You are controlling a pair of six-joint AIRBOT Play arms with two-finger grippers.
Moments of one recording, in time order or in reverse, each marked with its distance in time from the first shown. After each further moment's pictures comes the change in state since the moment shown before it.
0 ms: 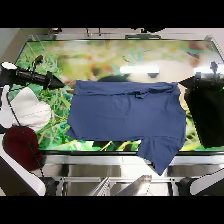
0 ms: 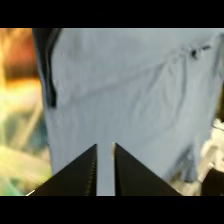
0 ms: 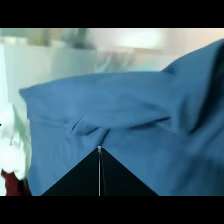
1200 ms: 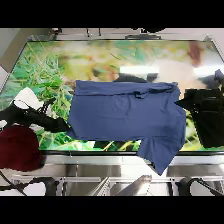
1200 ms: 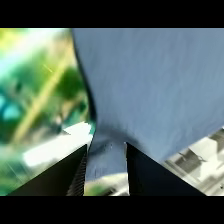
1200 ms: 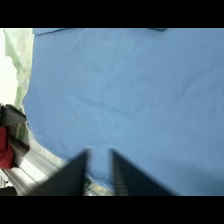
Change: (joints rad) left arm -0.080 0.605 -1.069 0.319 0.428 0.176; right arm 0.045 0.752 -0.752 -0.093 -0.031 -0.134
